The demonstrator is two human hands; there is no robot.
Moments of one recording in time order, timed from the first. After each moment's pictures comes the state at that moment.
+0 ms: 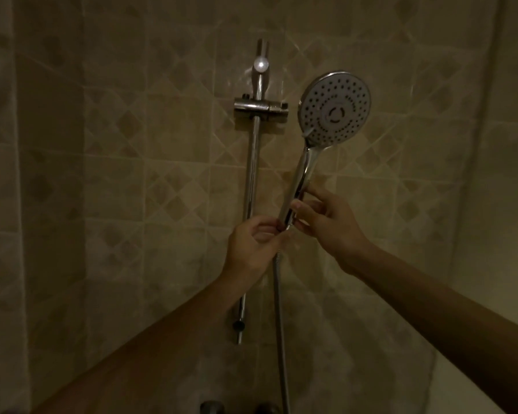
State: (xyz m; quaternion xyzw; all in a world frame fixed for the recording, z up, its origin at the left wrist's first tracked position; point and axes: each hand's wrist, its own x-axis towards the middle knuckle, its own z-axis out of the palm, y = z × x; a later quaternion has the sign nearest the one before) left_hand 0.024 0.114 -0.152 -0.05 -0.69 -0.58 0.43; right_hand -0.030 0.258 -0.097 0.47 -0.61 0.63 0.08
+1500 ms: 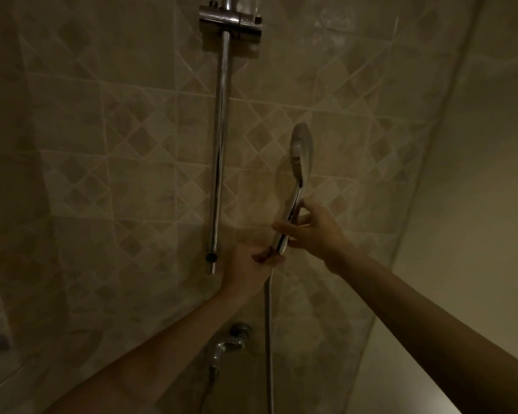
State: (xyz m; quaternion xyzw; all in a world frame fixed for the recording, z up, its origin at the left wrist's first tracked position) left_hand 0.014 0.173 -0.297 0.04 -0.75 -0.56 0.35; right_hand -0.033 0.313 -0.202 0.31 -0.76 0.57 -0.02
